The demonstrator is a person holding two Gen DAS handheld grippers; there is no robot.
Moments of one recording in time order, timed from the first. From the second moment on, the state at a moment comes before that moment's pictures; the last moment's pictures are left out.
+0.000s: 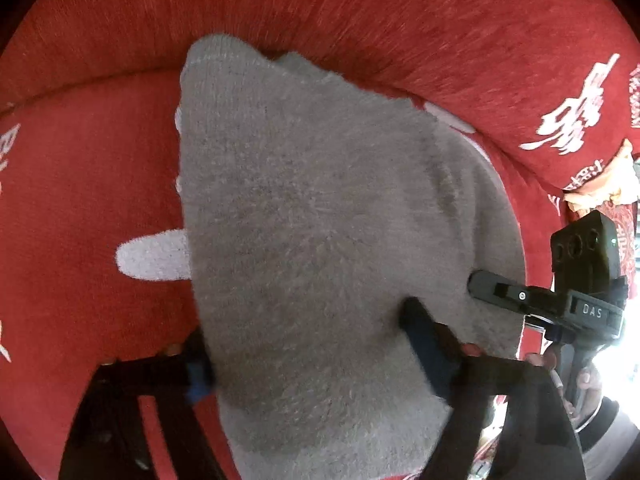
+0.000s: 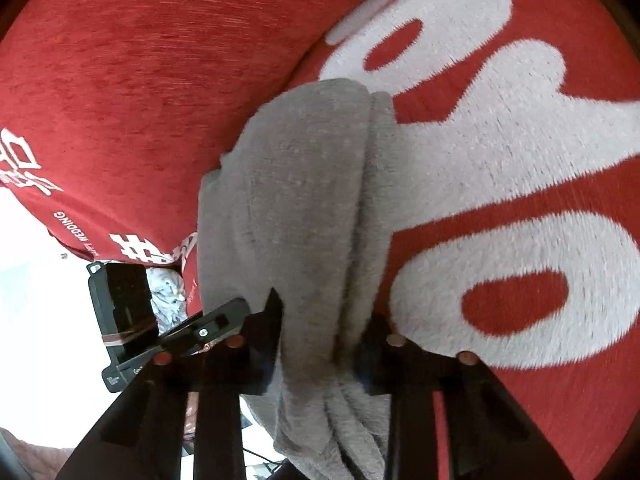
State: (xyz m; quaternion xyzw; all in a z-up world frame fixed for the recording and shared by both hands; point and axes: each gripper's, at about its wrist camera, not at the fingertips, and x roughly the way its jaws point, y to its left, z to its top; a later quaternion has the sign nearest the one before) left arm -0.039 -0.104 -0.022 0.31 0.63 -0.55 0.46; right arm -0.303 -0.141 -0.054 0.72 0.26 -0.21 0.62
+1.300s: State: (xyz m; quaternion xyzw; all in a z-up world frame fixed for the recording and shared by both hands) left arm 0.146 0.084 0.031 0.30 0.62 -0.52 0.51; right arm -0.174 -0.007 -0.010 0.66 0.36 -0.28 0.60
